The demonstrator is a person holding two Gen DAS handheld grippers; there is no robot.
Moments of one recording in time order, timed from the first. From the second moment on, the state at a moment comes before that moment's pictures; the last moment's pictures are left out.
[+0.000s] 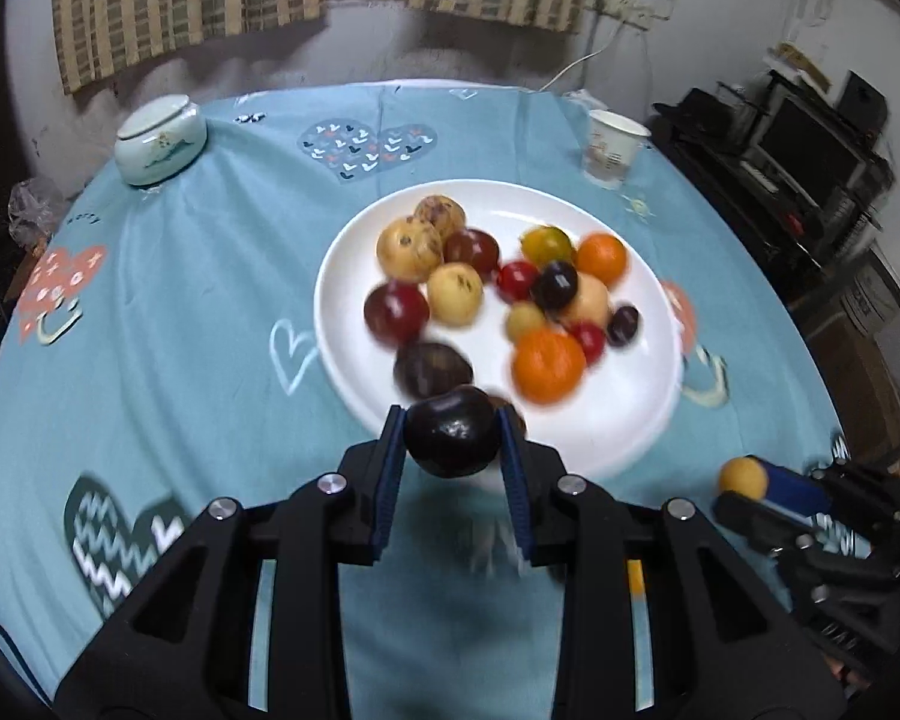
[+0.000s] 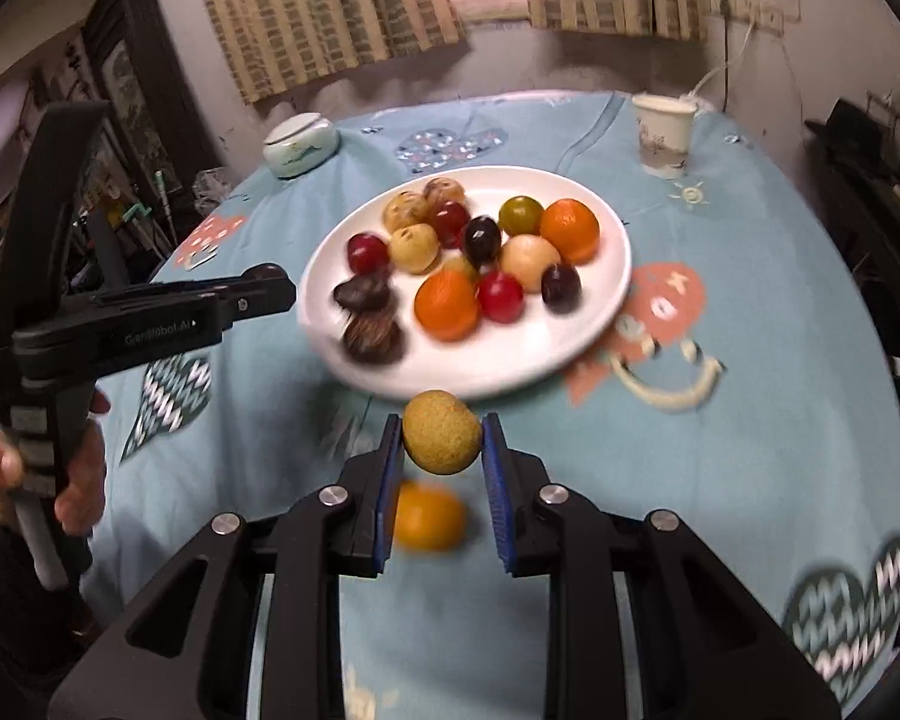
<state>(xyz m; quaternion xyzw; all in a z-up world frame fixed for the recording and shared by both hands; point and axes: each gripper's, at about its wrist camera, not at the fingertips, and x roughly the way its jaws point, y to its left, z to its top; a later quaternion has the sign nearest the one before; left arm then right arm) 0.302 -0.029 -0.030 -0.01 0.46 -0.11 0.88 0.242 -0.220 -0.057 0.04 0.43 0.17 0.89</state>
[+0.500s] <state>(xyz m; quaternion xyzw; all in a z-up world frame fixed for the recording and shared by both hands) 0.403 -0.061 -0.055 0.01 0.49 -0.09 0.87 0.350 -0.214 -0.083 -0.03 0.43 0.15 0.89</state>
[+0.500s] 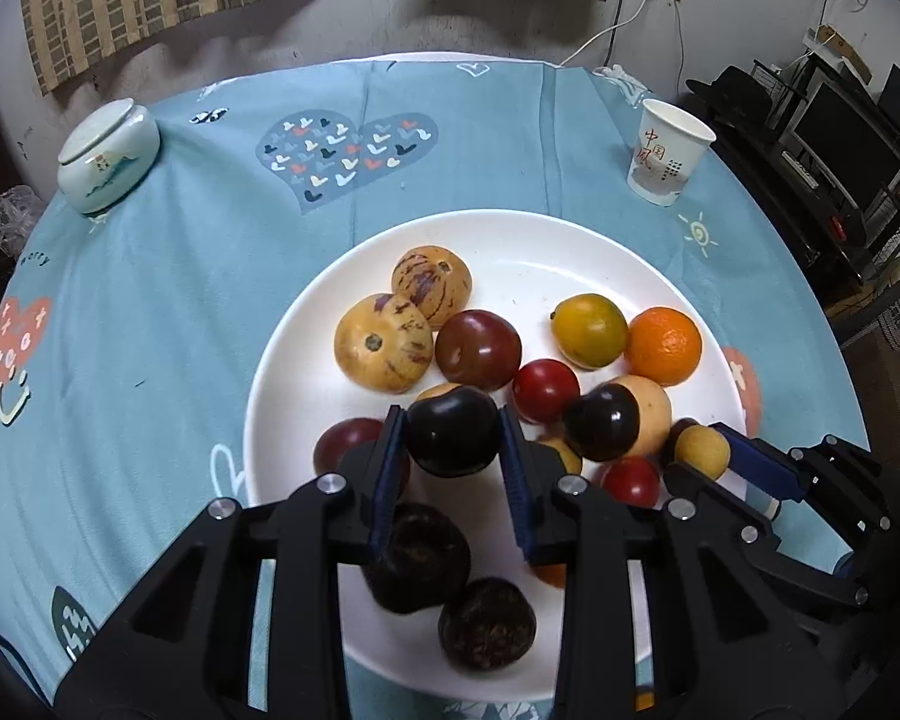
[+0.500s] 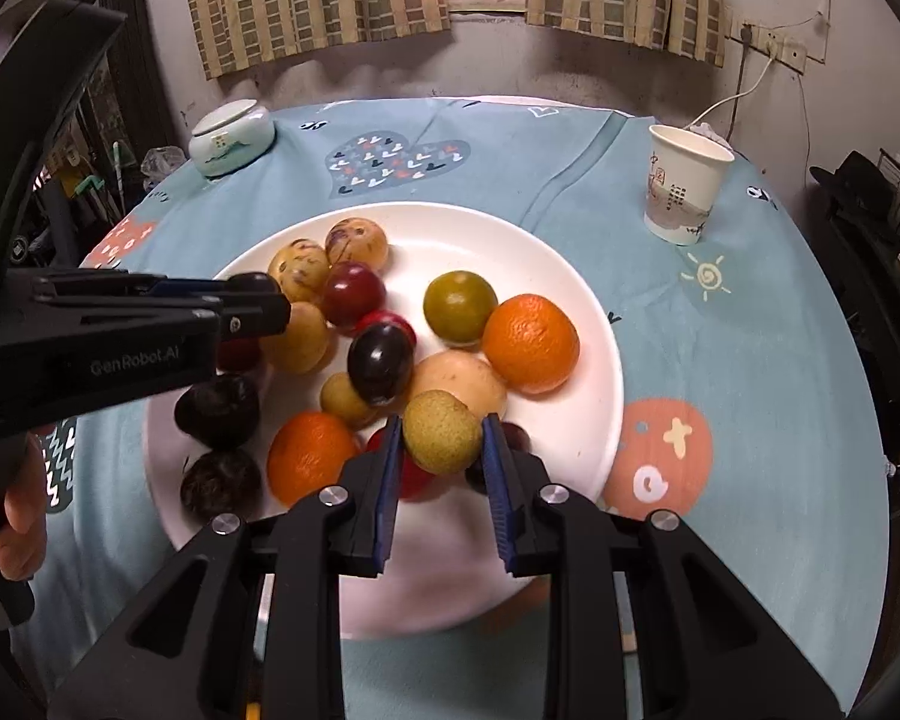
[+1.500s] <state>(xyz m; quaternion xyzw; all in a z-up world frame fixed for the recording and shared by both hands) 0.206 -0.020 -0.081 0.00 0.46 -0.08 0.88 0.189 -0.219 -0.105 0.02 0.45 0.19 0.87</state>
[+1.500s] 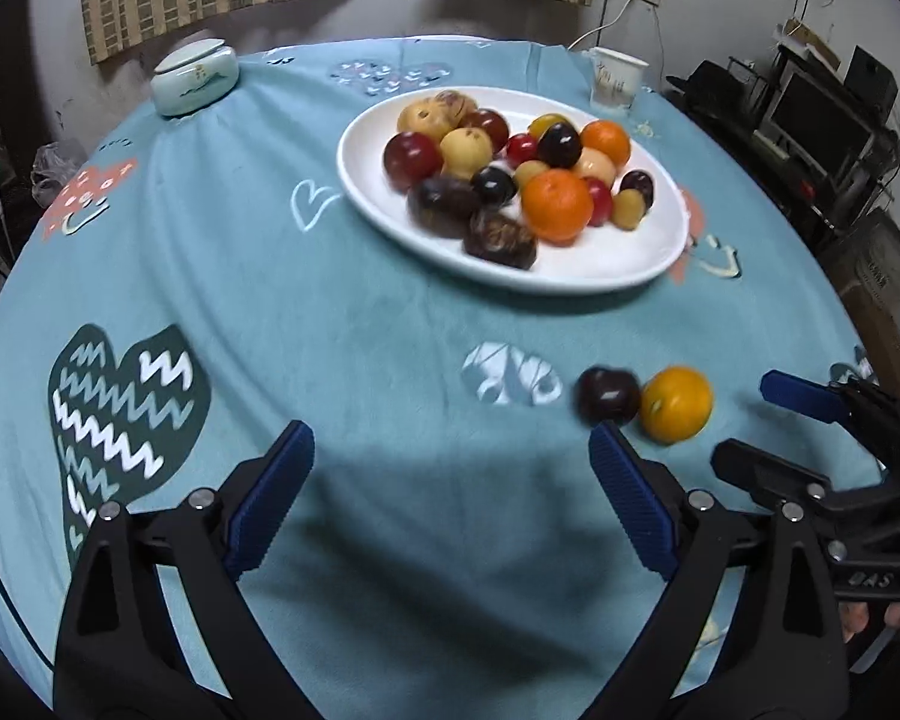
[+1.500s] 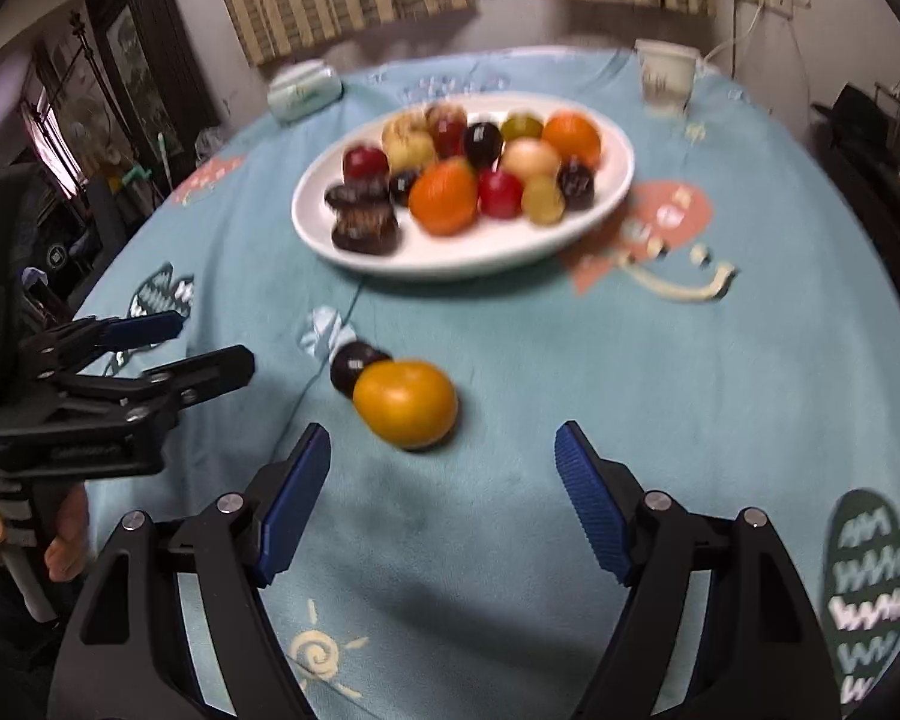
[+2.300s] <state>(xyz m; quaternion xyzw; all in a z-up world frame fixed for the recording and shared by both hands) 0.197 -0.020 -0.081 0.02 0.46 -0.08 0.88 0.182 -0.208 -0.103 0.01 0.42 0.19 0.89</state>
